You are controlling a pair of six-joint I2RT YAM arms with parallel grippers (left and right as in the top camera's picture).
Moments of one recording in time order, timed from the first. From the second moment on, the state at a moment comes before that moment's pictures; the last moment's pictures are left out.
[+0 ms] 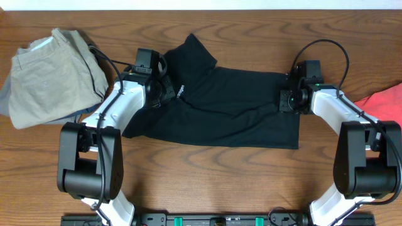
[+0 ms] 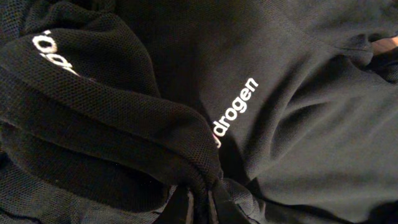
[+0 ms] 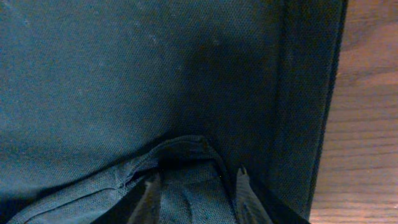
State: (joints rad) left arm -0.17 1.84 1.19 -0.55 0.22 -0.54; right arm 0.03 1.84 1.04 -0.45 -0.08 0.14
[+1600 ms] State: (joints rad) left arm -0.17 1.84 1.19 -0.53 0.23 -0.54; right arm -0.01 1.75 1.03 -0.80 0.16 0.23
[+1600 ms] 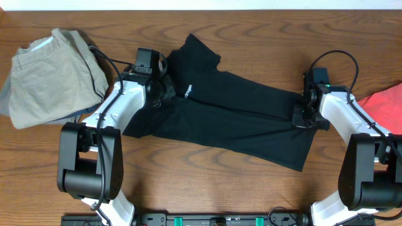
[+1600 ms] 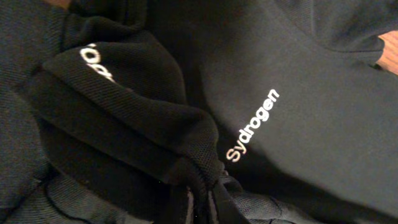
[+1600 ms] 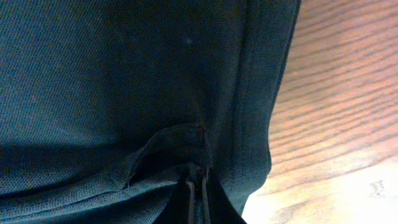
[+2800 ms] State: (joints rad) left arm -0.05 1.73 1.18 -0.71 0.05 -0.35; right arm -0.07 1.63 1.05 -0.91 -0.25 0.09
